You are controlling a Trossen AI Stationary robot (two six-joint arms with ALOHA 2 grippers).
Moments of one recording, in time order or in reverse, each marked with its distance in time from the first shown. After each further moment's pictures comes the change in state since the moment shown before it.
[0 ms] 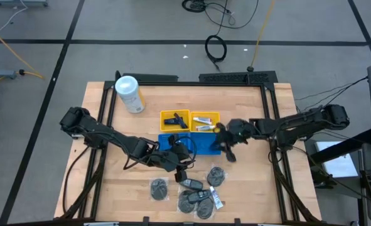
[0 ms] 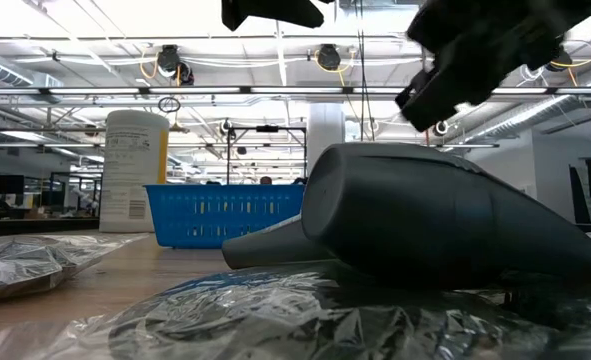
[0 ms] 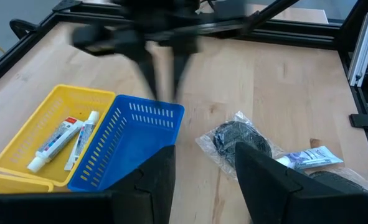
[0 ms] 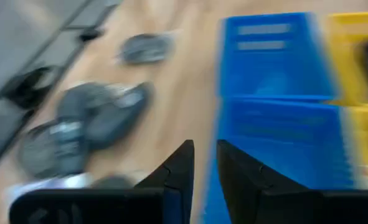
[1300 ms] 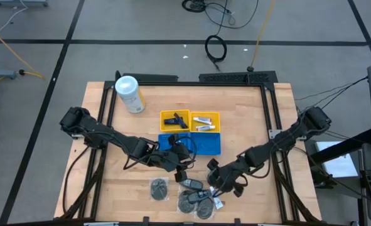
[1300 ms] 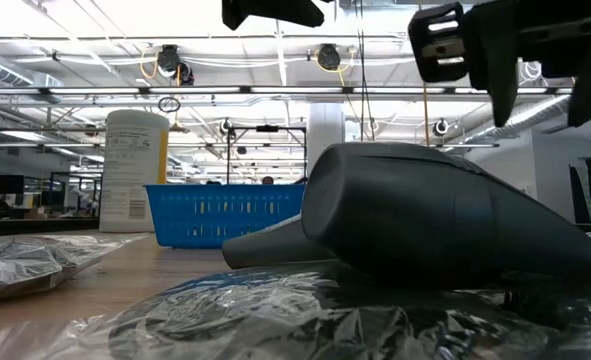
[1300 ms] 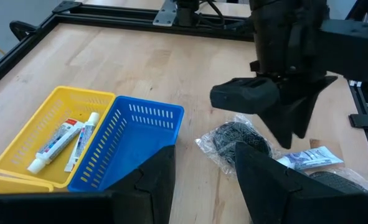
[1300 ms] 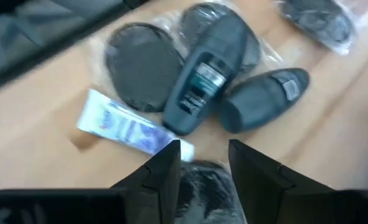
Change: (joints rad) left arm 0.000 0.000 0.000 0.003 0.000 0.003; right arm 0.457 0.325 0.296 -0.251 0.211 -0.365
